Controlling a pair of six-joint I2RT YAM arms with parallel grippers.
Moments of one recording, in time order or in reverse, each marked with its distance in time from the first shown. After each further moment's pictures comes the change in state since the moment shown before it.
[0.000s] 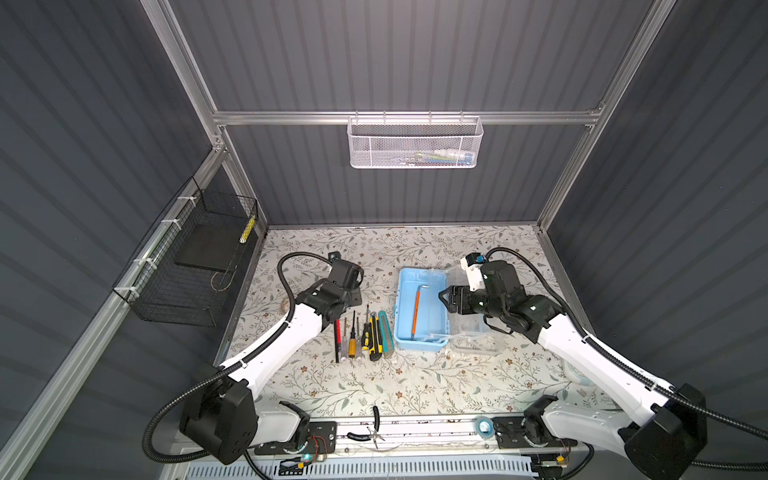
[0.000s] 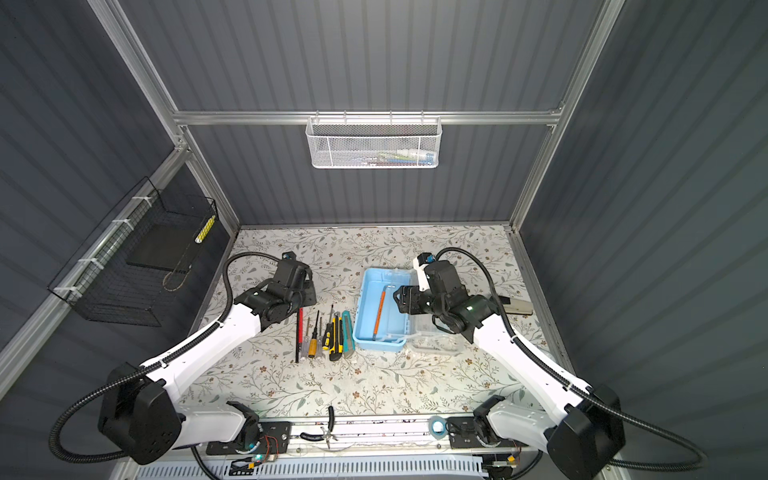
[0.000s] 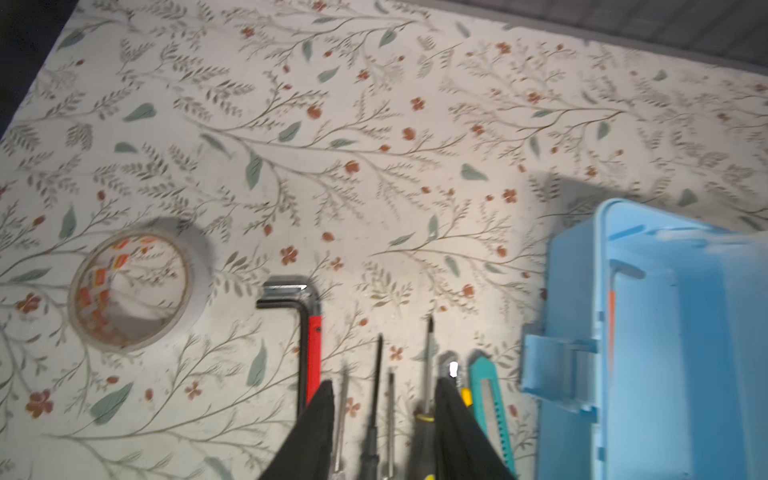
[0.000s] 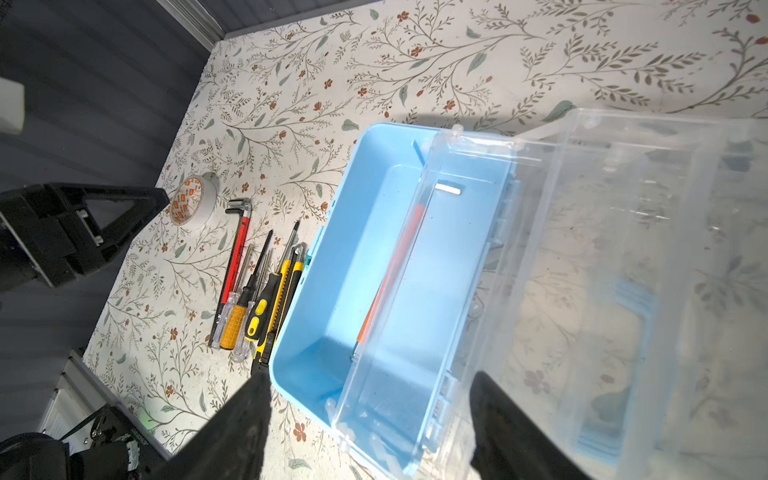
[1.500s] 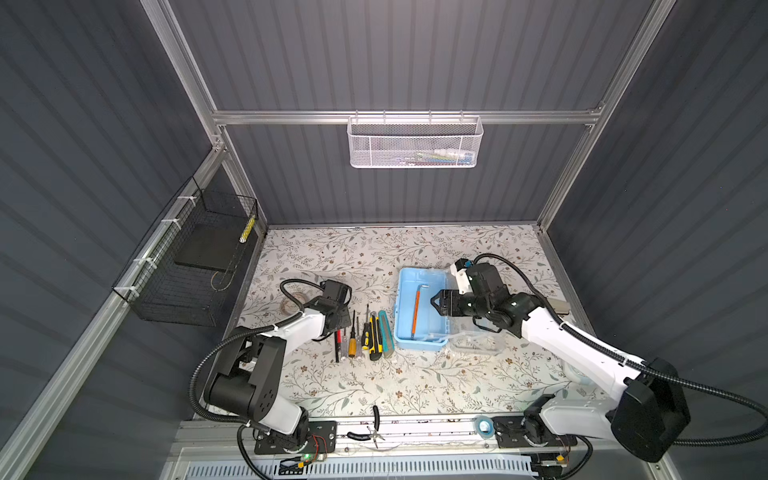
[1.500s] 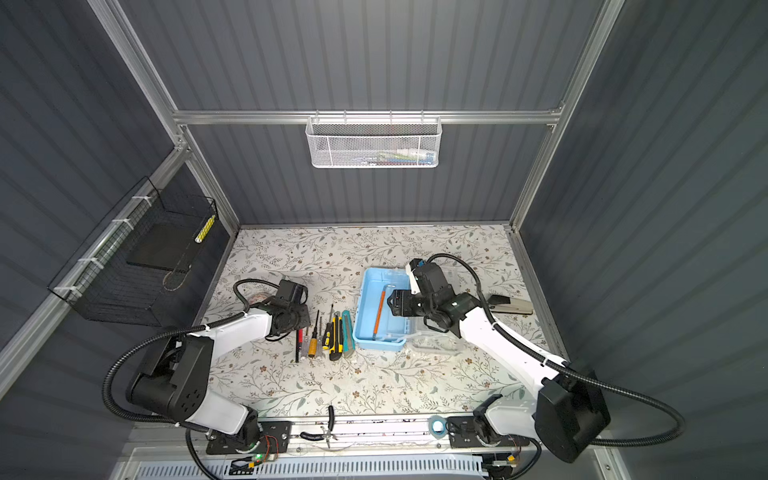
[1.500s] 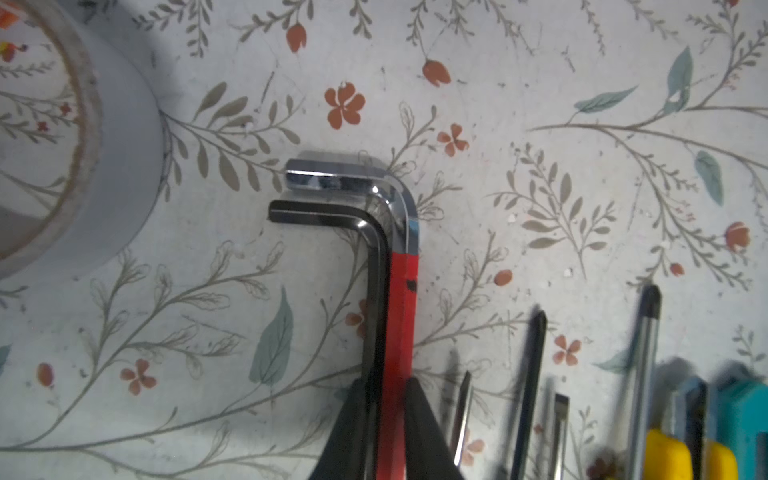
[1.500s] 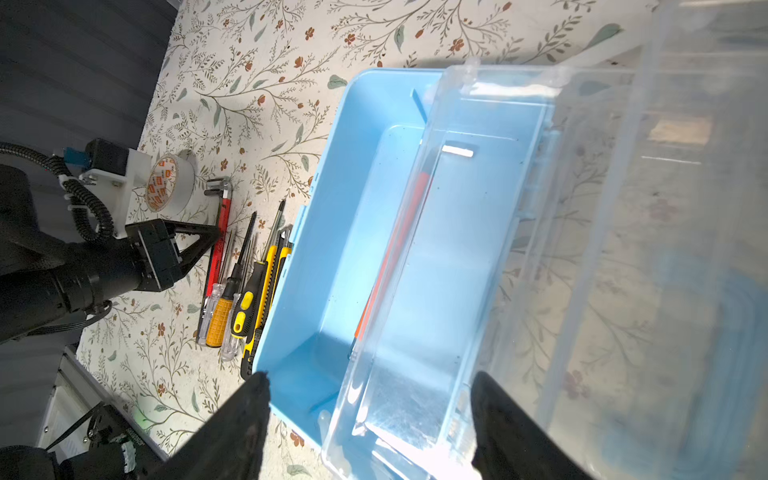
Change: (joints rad) left arm 0.151 0.233 -0.212 0.241 0.129 -0.003; right arm 0.018 0.113 -0.032 0.071 -0.021 0.051
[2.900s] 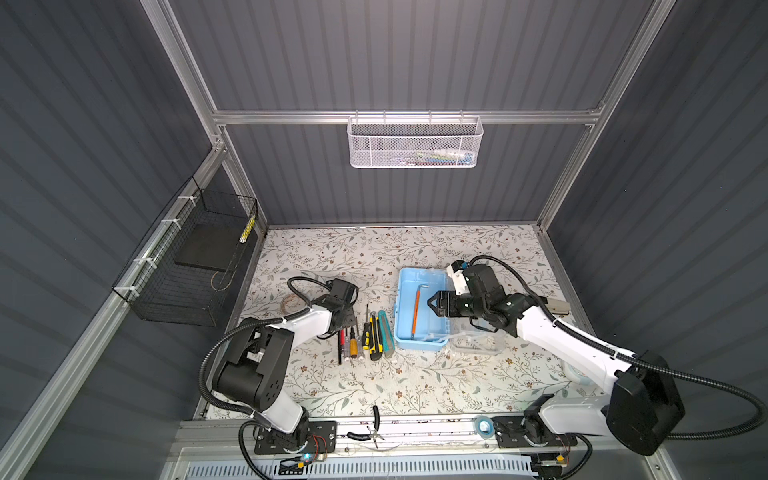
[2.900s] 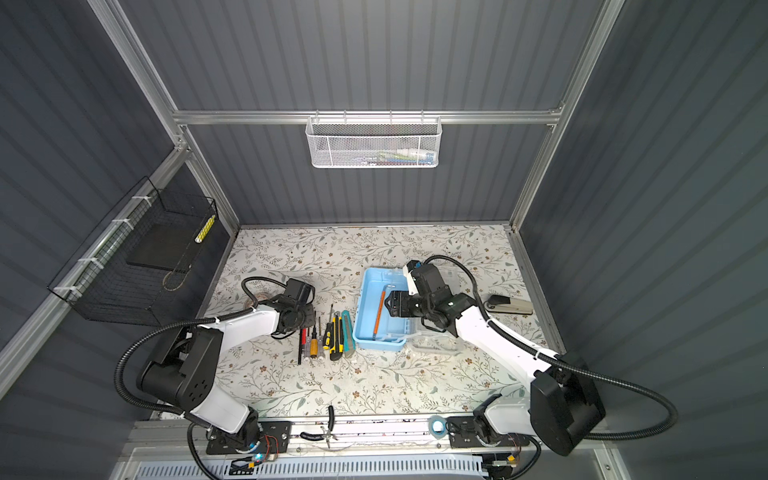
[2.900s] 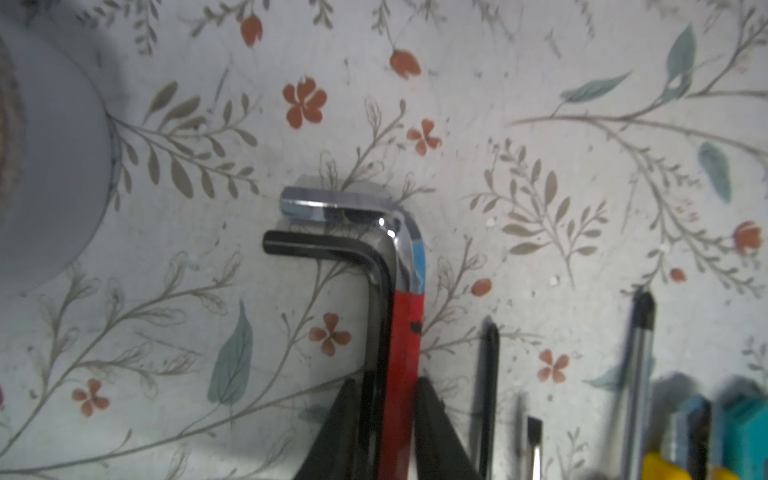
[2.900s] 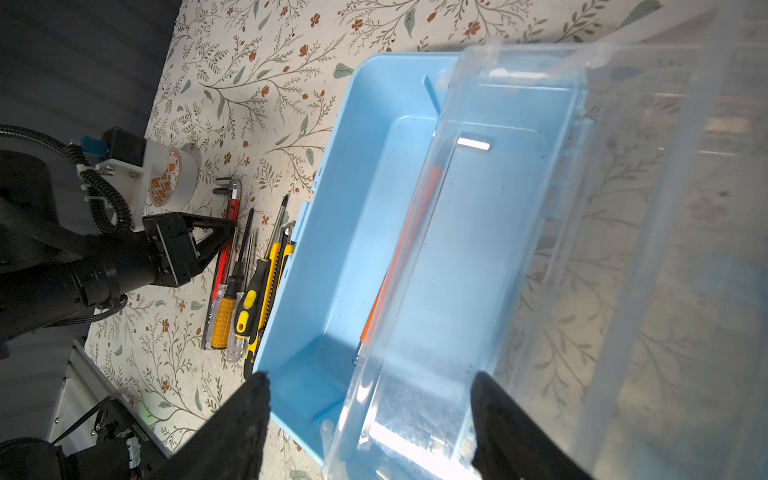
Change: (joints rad) left arm -0.049 0.060 0.039 -0.023 -0.031 -0.020; right arm -0.001 0.033 -0.019 0.053 -0.035 0.004
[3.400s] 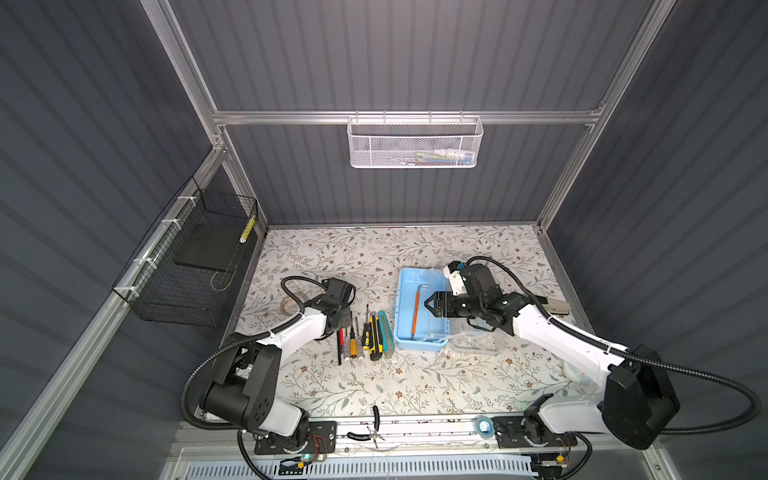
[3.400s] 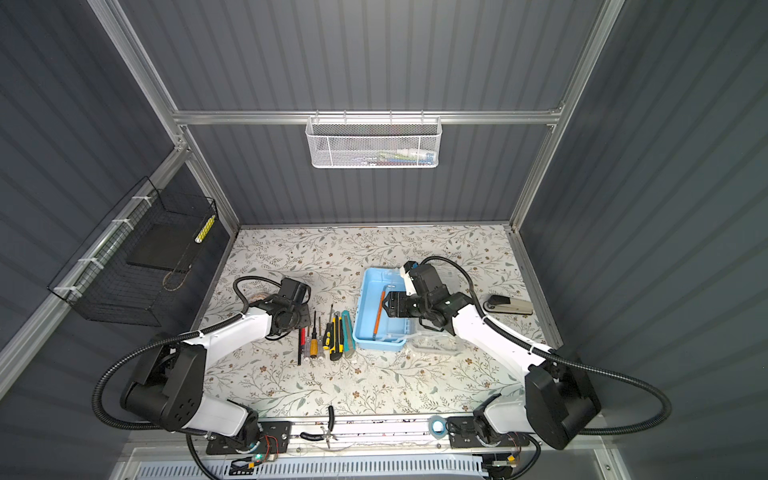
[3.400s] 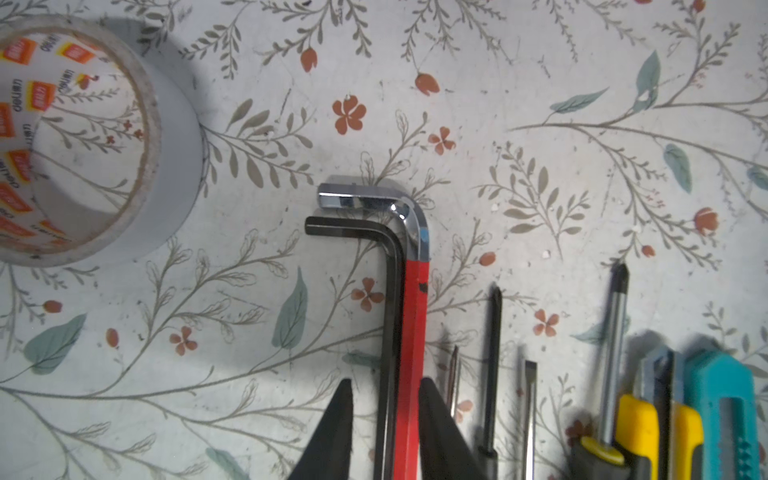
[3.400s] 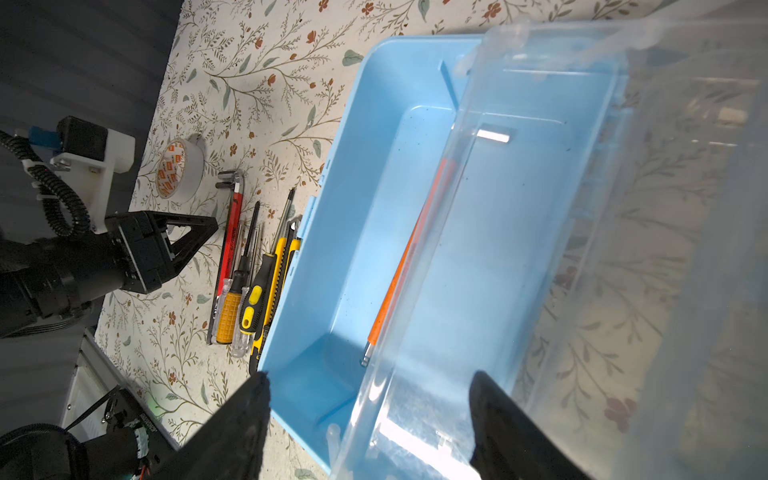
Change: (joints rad) left arm 0.000 -0.110 0.001 -0.103 -0.032 0.006; right arm 0.000 0.034 0.003 0.019 -0.037 -0.001
